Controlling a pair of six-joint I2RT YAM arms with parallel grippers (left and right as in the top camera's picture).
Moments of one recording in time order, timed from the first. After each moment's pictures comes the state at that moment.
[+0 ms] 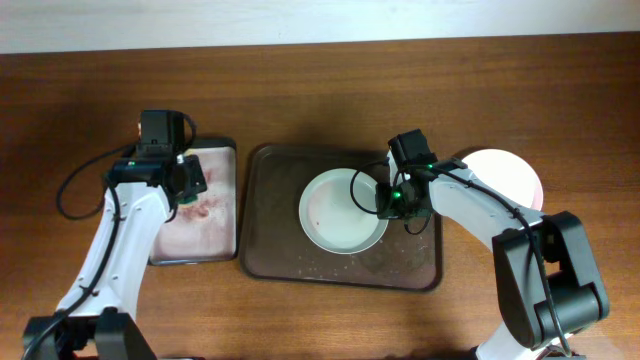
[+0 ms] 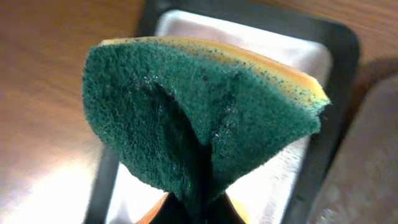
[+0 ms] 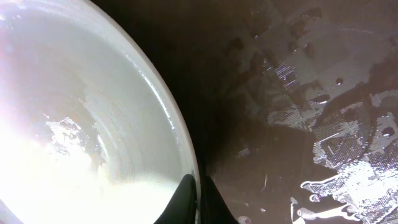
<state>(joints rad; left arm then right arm) -0.01 1.55 1.16 -0.77 -0.24 -0.27 0.30 1.81 1.04 -0.57 -0.18 0.29</state>
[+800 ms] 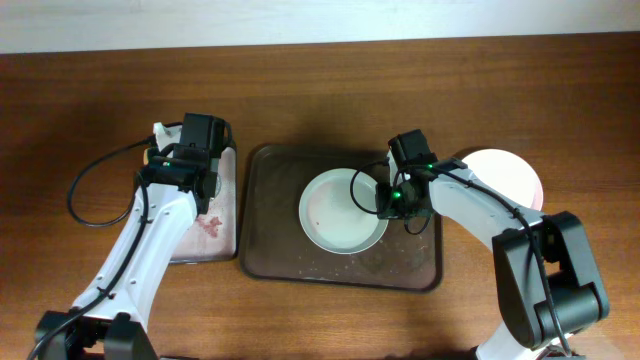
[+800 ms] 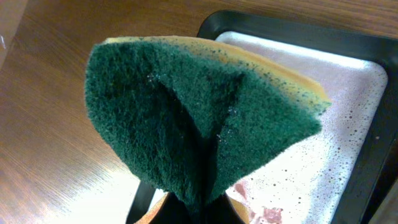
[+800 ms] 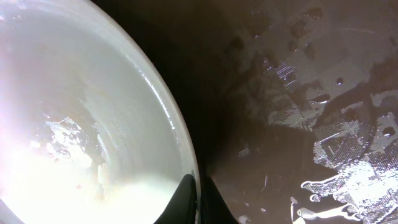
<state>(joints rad) -0.17 1.55 1.16 -0.82 -0.60 -0.40 0.30 1.81 1.04 -0.57 -0.18 0.29</state>
